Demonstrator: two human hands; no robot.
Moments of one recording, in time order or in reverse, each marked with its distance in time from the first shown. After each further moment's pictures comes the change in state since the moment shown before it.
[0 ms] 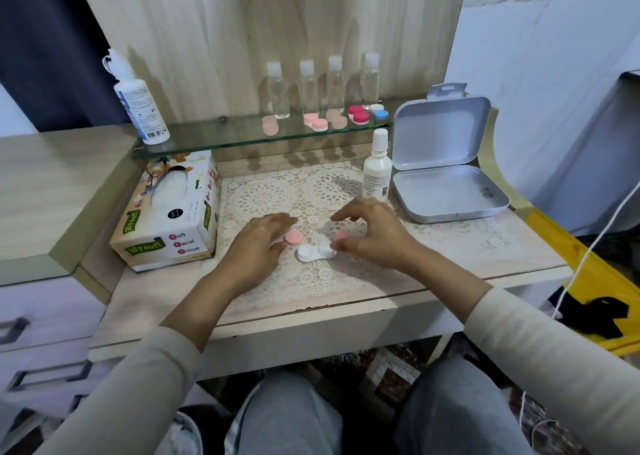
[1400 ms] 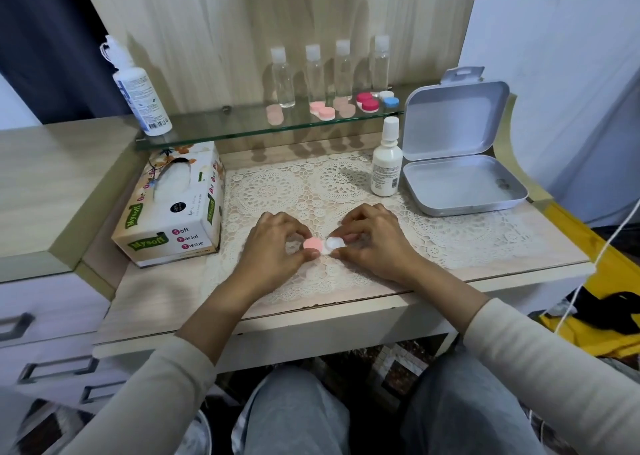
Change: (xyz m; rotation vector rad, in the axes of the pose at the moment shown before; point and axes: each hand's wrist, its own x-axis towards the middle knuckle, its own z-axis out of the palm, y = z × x) left_hand -0.005 0.010 0.013 -0.078 0.043 -0.032; right_hand 0.002 0.021 0.037 0.011 0.081 -0.072
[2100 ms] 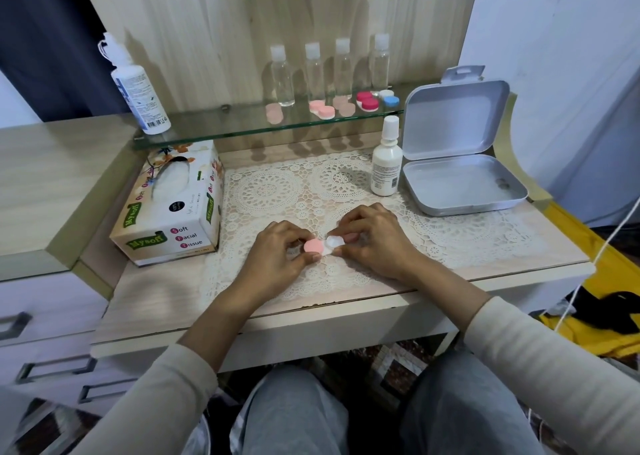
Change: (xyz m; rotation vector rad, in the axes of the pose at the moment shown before) left_hand -0.007 -0.001 0.008 -0.129 0.048 0.037; right_hand 0.001 -0.001 -0.005 -0.032 -0.054 0.000
